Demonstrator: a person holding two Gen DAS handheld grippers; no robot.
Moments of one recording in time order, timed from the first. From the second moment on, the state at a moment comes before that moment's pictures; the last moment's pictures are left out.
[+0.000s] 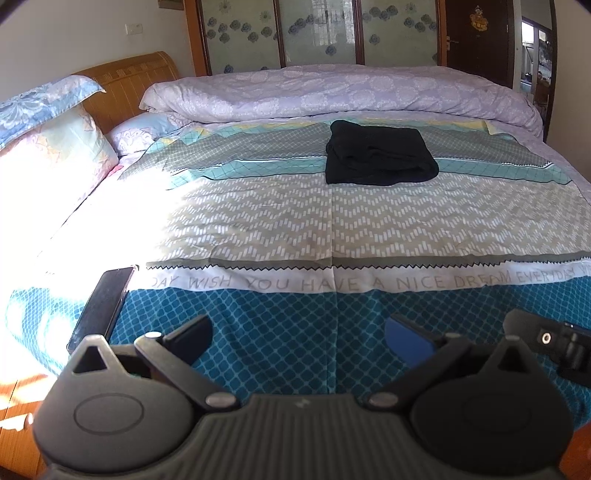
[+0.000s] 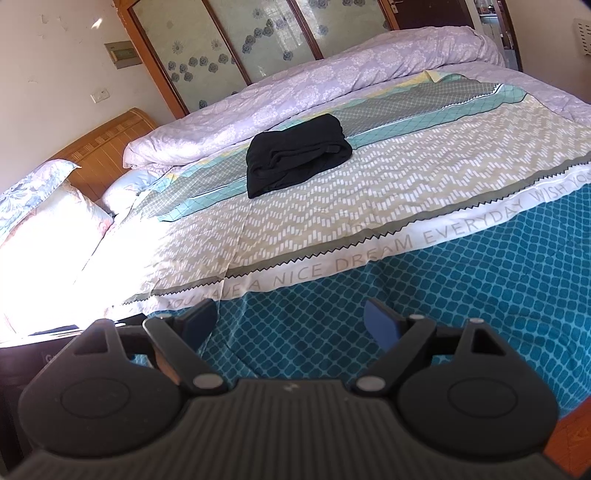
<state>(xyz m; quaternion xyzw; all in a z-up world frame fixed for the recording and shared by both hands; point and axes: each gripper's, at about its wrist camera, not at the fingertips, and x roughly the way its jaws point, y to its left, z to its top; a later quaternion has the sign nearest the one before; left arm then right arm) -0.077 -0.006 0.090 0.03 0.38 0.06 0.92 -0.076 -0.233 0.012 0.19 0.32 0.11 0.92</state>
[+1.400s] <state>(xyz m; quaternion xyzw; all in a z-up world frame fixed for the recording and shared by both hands) -0.076 -0.014 0.086 0.06 0.37 0.08 0.92 -0.084 -0.243 0.010 0.20 0.32 0.12 0.92</state>
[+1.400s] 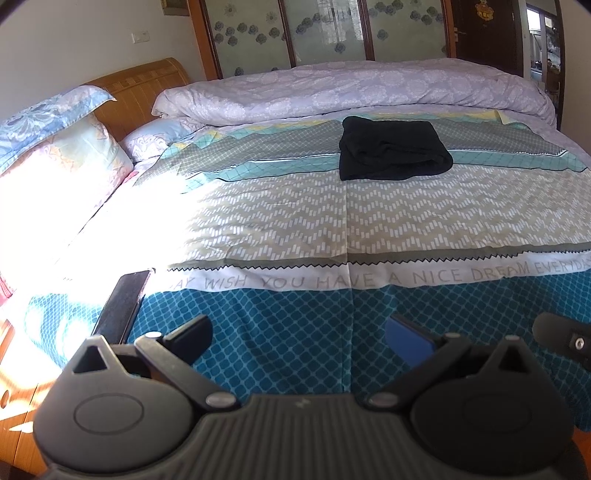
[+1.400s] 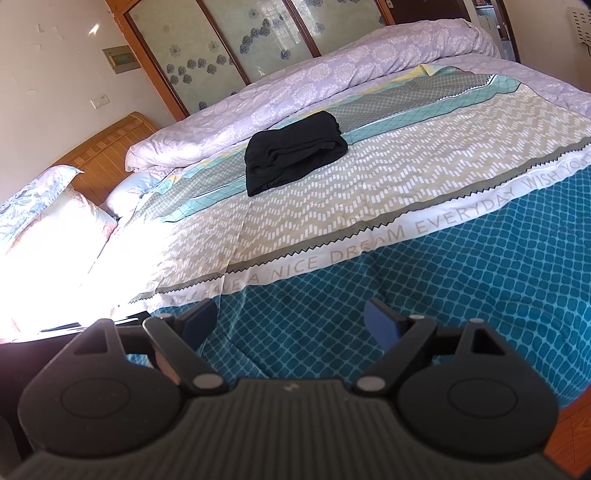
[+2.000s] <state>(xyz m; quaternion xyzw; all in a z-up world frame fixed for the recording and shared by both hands) -0.077 -0.015 0.088 0.07 0.37 0.09 0.92 -0.085 -0.242 0.009 0.21 0.33 0.12 0.92</state>
